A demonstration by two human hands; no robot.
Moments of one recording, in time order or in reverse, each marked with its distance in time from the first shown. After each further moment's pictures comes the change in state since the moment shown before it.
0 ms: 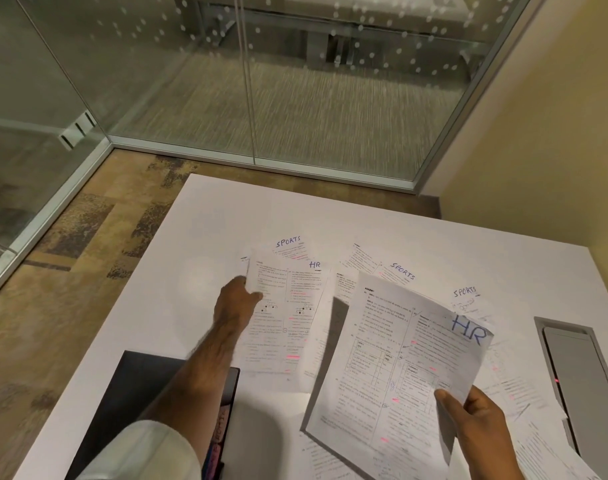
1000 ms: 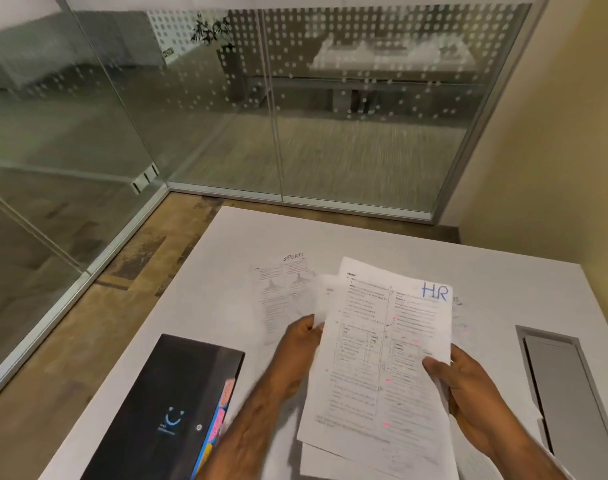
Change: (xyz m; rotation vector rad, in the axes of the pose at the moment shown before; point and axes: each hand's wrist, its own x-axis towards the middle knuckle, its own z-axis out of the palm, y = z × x) left_hand -0.259 0.121 0.016 -0.738 -0.387 0.079; right_hand -0.018 -0.060 -0.091 0.203 -0.514 0.006
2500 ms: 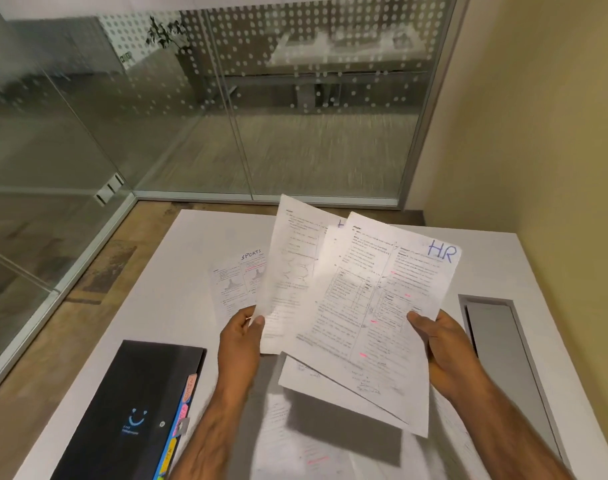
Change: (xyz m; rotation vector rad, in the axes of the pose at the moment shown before) left_hand -0.031 -0.009 0.032 0.087 0.436 0.146; right_hand -0.011 -0.024 -0.064 0.338 0.095 -0.066
